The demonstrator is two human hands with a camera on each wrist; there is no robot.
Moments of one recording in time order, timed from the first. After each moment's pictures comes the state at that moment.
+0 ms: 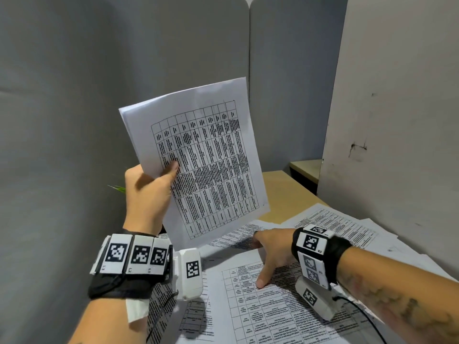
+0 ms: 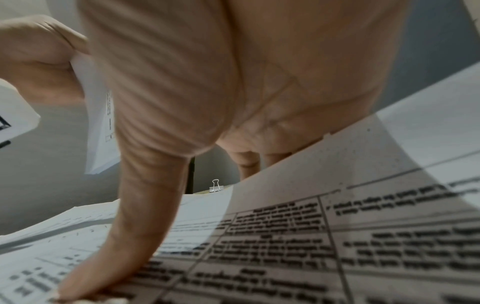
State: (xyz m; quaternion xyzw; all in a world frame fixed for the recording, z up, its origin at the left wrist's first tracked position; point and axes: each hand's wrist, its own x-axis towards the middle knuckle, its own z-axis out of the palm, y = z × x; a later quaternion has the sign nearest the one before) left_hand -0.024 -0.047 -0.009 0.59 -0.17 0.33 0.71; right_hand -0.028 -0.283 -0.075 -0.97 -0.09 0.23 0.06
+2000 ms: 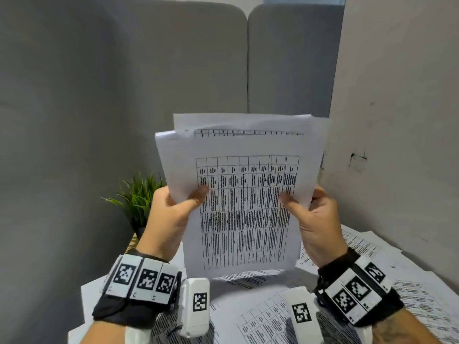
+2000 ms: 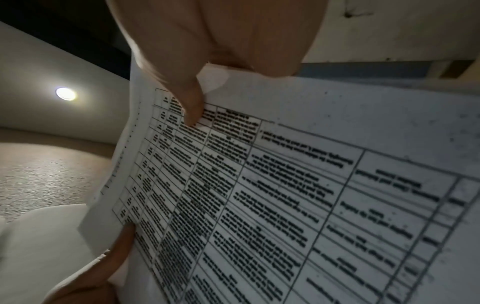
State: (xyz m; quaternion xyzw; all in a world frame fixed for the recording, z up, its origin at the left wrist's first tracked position) left_hand -0.026 -0.079 -0.025 0.58 -0.24 0.12 0.77; right_hand -0.051 -0.320 -0.052 -0.59 -0.13 -0.33 0.73
